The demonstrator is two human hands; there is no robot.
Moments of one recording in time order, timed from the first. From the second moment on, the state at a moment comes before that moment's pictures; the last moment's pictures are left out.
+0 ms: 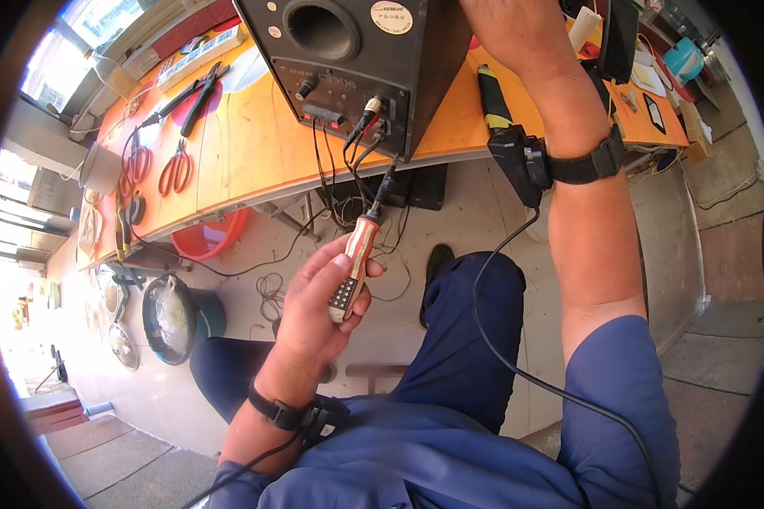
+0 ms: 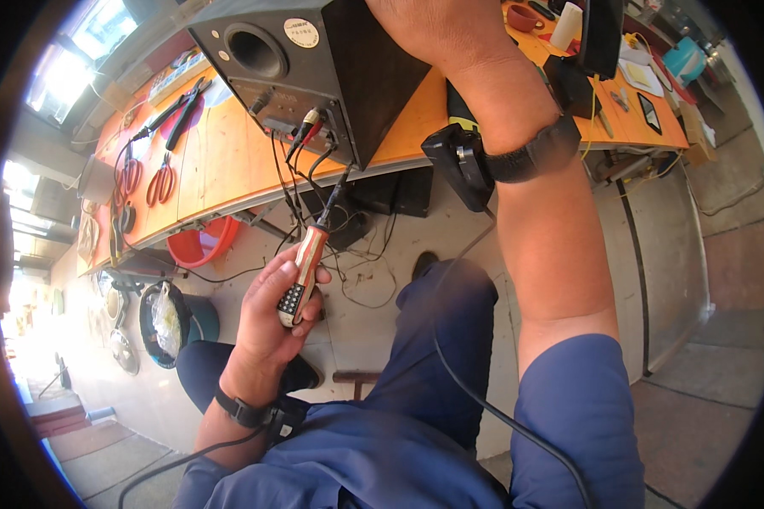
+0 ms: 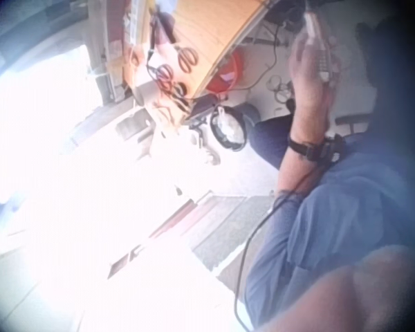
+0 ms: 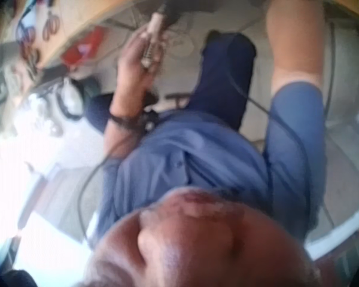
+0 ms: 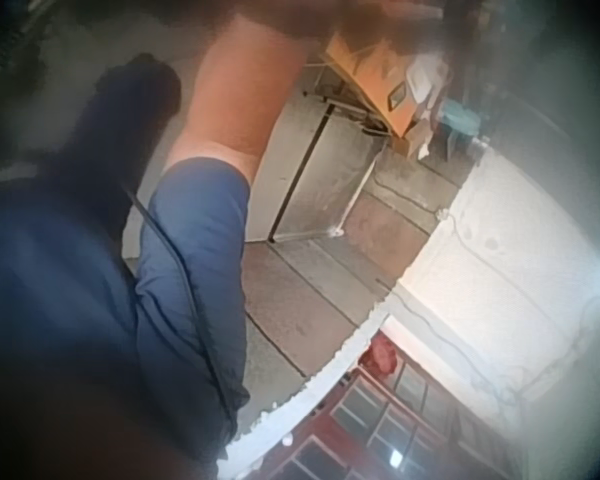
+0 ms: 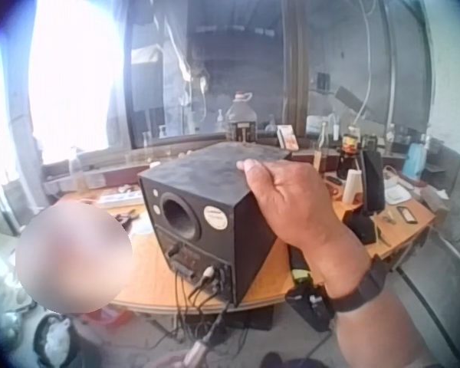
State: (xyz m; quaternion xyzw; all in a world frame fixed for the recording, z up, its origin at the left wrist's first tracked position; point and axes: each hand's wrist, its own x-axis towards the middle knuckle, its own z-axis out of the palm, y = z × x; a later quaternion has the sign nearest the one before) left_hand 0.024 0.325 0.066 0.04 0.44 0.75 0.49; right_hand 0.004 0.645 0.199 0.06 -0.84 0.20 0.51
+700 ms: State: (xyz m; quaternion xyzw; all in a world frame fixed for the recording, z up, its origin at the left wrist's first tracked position) left_hand 0.018 0.328 0.065 0.01 0.48 0.72 0.50; right_hand 0.002 0.644 0.197 0.06 -0.83 0.18 0.52
